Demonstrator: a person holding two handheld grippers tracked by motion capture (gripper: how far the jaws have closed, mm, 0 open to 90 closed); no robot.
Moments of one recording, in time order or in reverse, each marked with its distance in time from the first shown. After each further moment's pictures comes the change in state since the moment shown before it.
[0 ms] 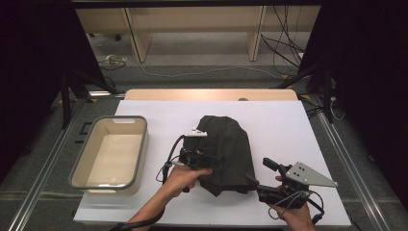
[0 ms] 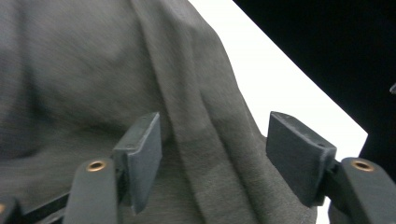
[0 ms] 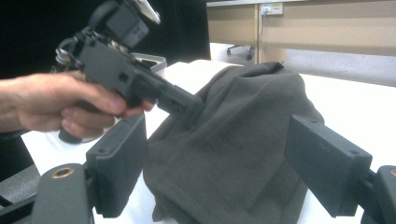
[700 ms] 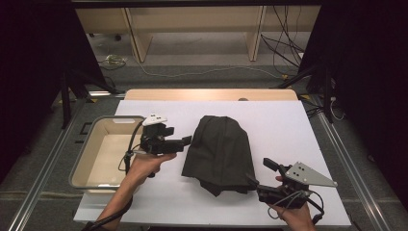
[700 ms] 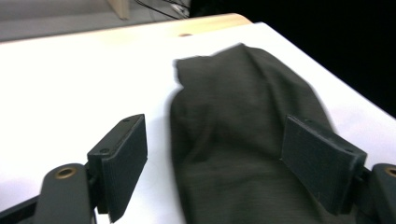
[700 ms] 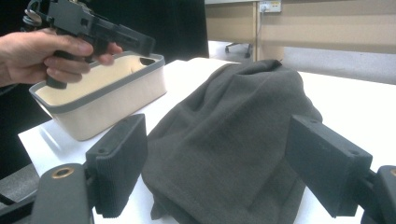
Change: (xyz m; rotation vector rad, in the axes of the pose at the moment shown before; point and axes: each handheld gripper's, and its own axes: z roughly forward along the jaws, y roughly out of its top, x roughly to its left) left arm 0.061 0.016 -0.082 -0.143 0.222 0.073; right arm 0.000 0.000 0.000 0.008 -0.010 0.002
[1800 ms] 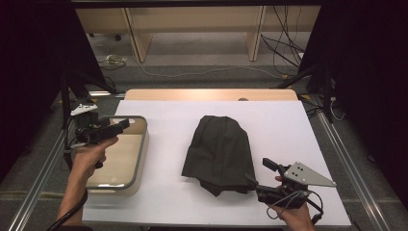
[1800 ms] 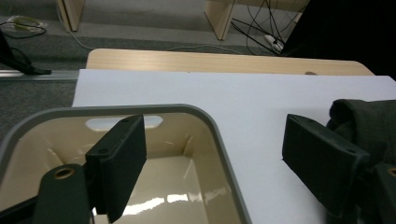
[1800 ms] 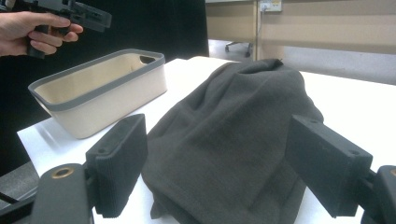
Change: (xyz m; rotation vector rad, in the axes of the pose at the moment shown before) left arm 0.119 -0.006 -0.081 -0.085 0.310 -0.200; right arm 0.001 0.000 0.001 0.007 0.000 -0.003
